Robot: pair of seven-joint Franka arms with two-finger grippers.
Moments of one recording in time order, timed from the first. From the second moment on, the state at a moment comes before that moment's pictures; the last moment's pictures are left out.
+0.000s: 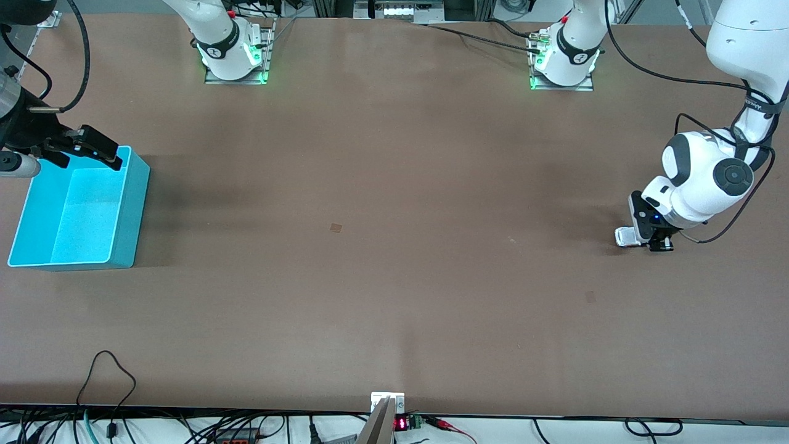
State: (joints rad) left arm 0.25 0.45 -0.01 -2.16 0.18 2.66 1.61; right arm -0.02 0.03 0.05 -1.60 0.01 1.66 0.08
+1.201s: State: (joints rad) left arm 0.27 0.46 -0.01 -2.15 0.18 2.65 1.66; right arm -0.02 0.03 0.05 -1.60 0.01 1.66 0.08
